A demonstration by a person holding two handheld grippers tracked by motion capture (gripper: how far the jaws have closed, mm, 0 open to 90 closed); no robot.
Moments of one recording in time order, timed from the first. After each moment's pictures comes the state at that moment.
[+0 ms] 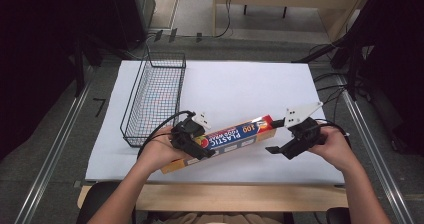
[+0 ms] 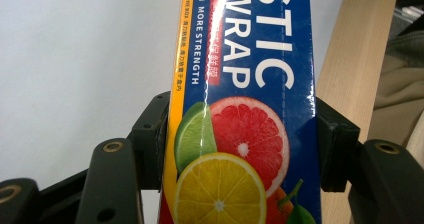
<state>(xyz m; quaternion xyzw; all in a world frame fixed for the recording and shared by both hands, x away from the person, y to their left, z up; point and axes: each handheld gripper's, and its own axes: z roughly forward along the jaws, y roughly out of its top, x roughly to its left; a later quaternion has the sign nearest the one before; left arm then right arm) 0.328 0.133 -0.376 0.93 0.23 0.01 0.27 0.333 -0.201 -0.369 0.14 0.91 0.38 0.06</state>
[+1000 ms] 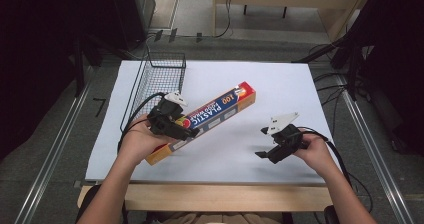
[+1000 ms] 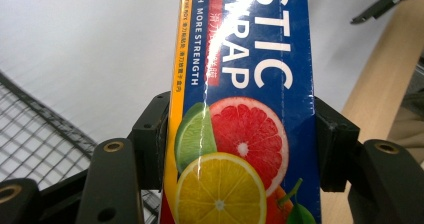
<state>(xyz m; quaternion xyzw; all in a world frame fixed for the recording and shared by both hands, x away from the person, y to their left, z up) 0.341 0.179 -0.325 0.89 0.33 0.05 0.30 0.342 -0.173 -0.420 0.15 0.93 0.34 0.08</state>
